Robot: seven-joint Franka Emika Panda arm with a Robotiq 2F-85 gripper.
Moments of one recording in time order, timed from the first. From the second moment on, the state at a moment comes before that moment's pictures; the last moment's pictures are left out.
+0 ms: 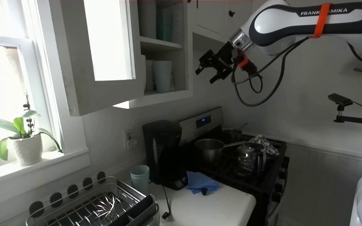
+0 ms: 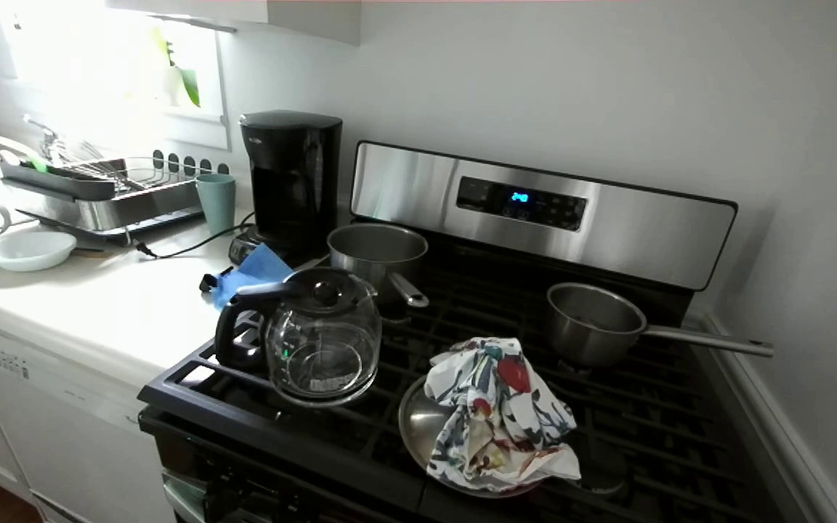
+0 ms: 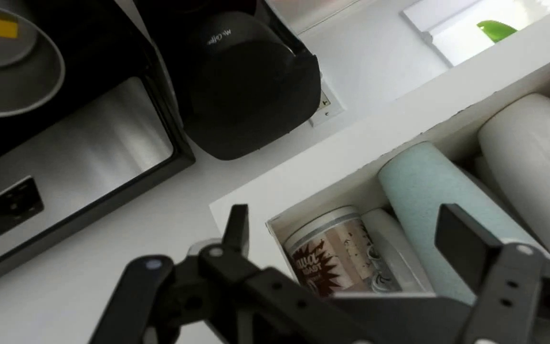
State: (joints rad) arm 0.02 -0.53 0.02 -2.00 0.26 2.32 0.26
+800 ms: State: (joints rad) arm 0.00 -0.37 0.06 -1.70 0.20 2.13 0.31
